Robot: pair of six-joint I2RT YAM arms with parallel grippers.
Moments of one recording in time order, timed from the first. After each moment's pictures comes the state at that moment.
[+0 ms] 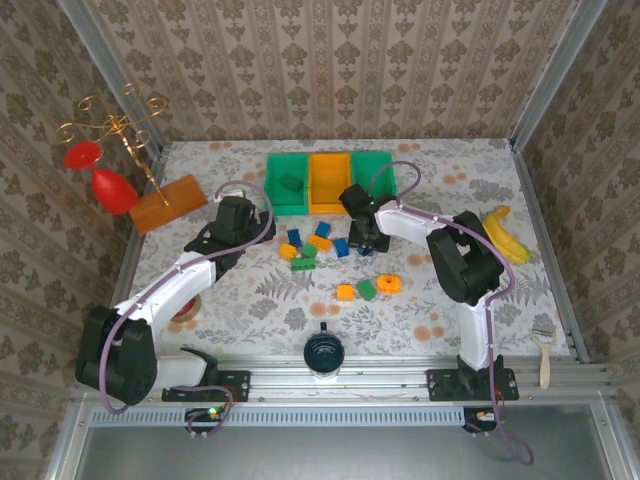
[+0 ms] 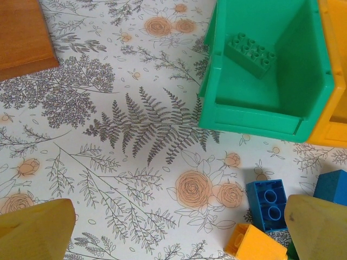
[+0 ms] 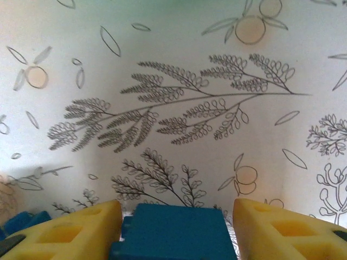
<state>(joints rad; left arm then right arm) -0.44 1.28 0.81 -0.24 -0.28 -0.43 0.54 2.04 1.43 -0.71 0.18 0.74</state>
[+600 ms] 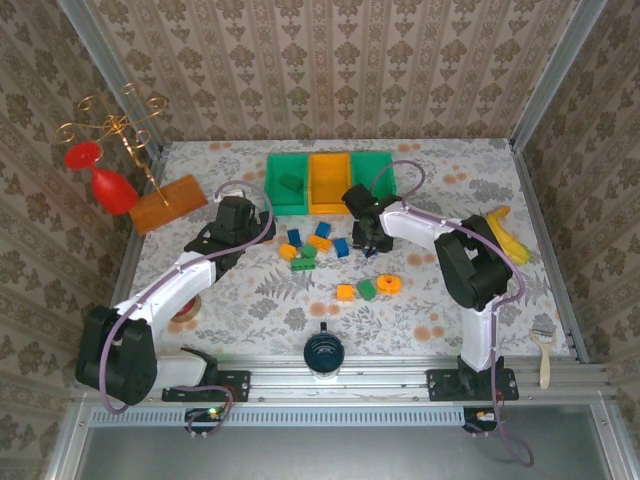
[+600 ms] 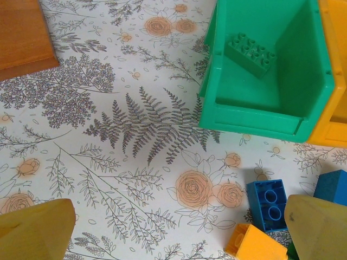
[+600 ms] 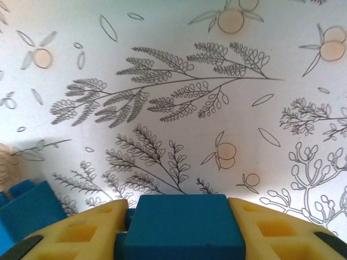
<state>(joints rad) -0.44 1.28 0.81 -0.24 -0.29 -0.43 0.54 1.97 1.39 -0.72 0.18 0.70</state>
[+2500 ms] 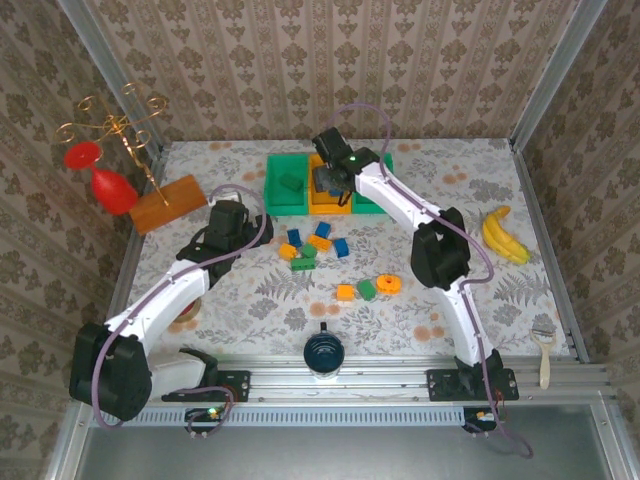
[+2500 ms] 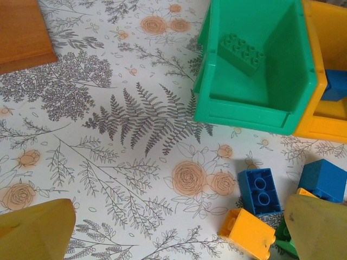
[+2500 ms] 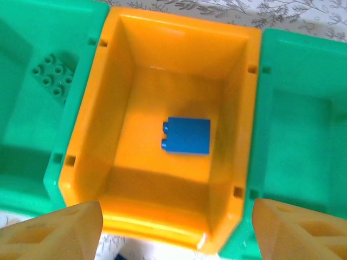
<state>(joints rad) -0.42 1.19 0.78 -0.27 -0.24 -0.44 0.56 2.27 2.15 -0.83 0.28 0.33</state>
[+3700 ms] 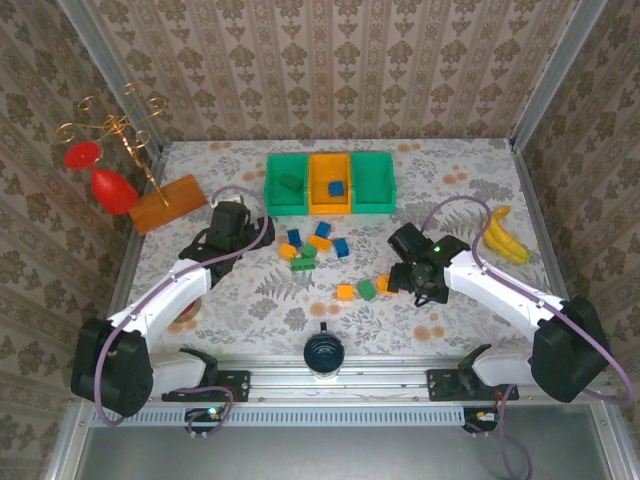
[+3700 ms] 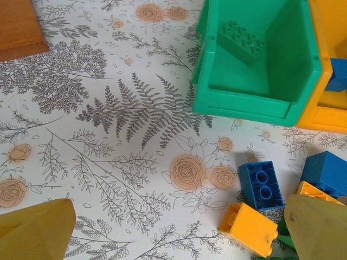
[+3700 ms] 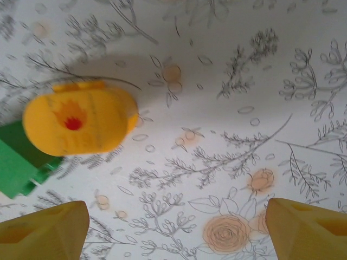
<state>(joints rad) -0.42 1.22 0.77 -0.26 -0.22 -0.44 0.57 1.29 0.87 -0.98 0.14 0.85</state>
